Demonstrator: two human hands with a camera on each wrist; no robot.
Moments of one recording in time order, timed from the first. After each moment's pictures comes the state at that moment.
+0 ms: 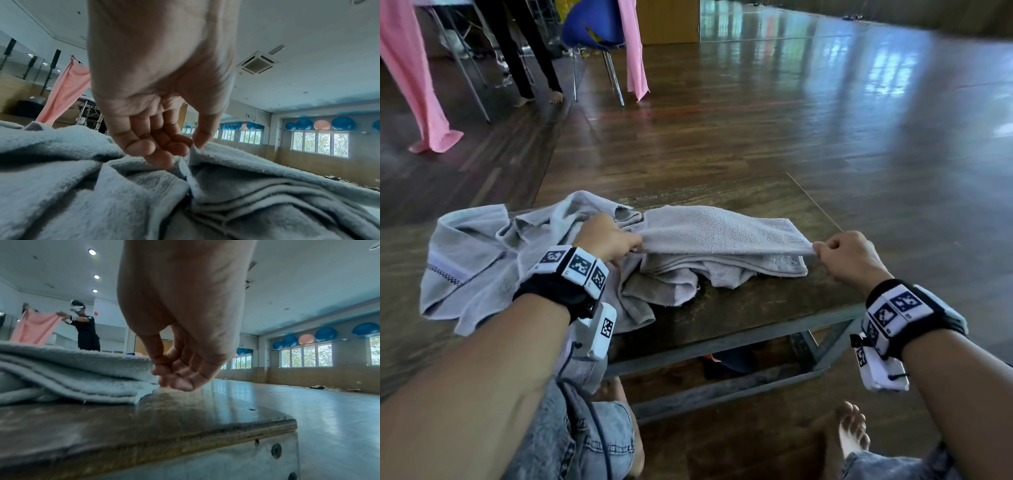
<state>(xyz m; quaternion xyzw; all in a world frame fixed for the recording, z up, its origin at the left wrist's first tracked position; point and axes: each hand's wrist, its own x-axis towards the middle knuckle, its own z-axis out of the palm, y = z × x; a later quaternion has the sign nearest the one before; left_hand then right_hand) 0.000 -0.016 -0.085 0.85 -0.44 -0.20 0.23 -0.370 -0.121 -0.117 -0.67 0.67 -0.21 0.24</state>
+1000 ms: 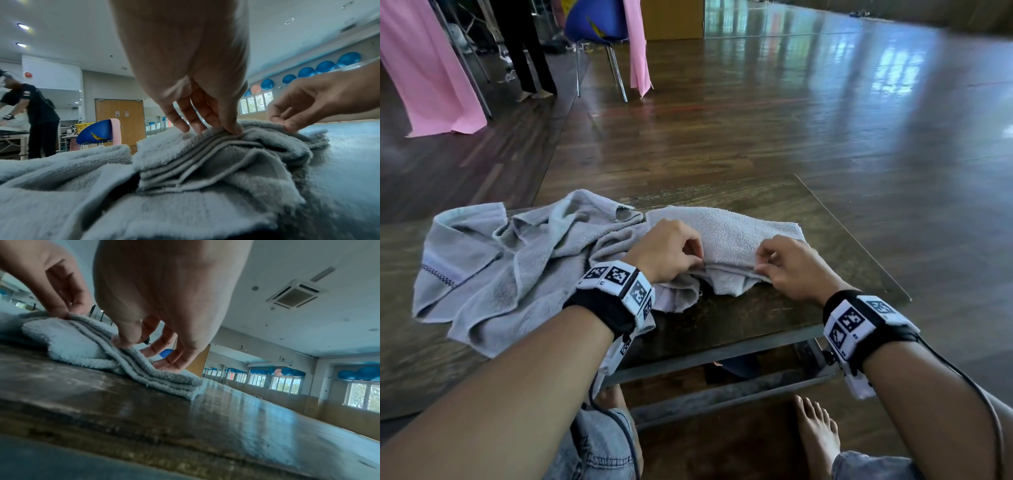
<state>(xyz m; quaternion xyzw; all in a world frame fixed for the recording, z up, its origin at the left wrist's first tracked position) -0.059 -0.037 -0.098 0.64 -0.73 -0.15 0.20 -0.305 -0.110 -0.135 -0.85 0.44 -0.17 0.22</state>
